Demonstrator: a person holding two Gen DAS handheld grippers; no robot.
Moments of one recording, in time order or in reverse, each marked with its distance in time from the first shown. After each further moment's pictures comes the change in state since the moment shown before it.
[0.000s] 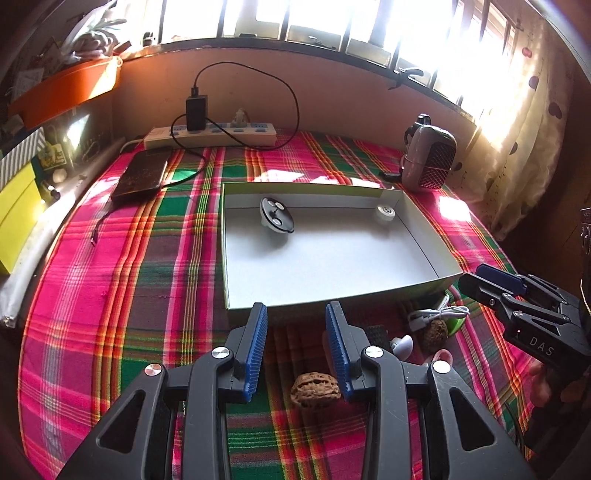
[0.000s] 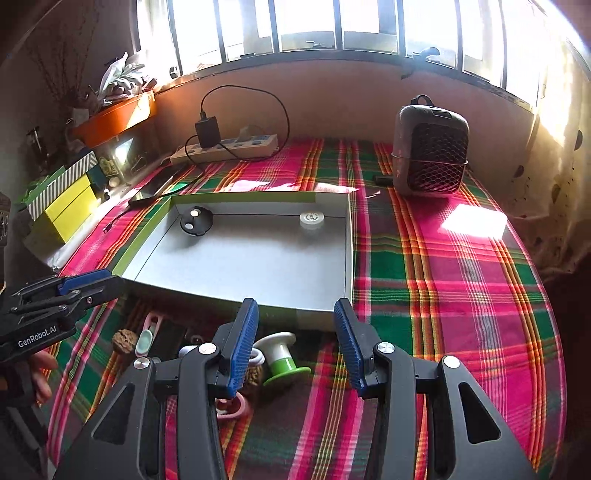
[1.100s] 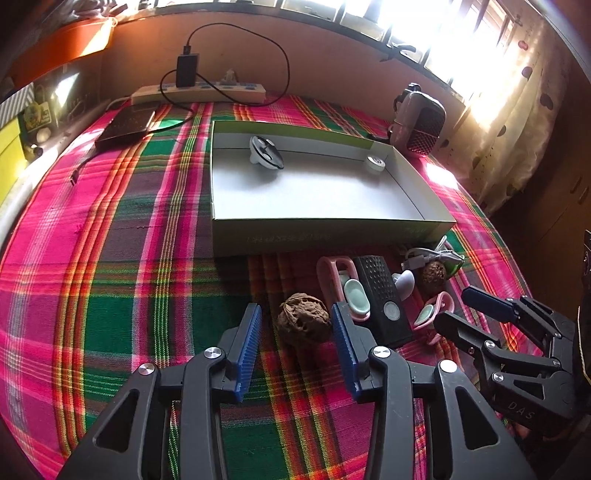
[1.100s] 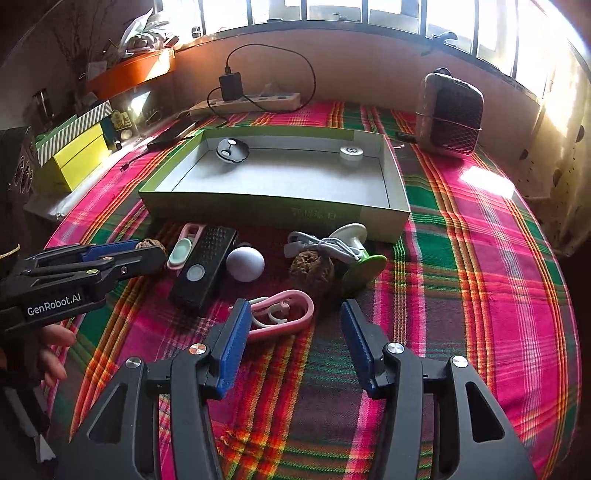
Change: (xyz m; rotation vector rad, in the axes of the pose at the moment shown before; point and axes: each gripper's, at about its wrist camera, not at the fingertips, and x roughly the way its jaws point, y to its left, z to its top) left arm 0.014 0.007 -0.037 -0.015 0.093 -0.078; right arm -0.002 0.049 -0.057 -0.050 0.092 -0.039
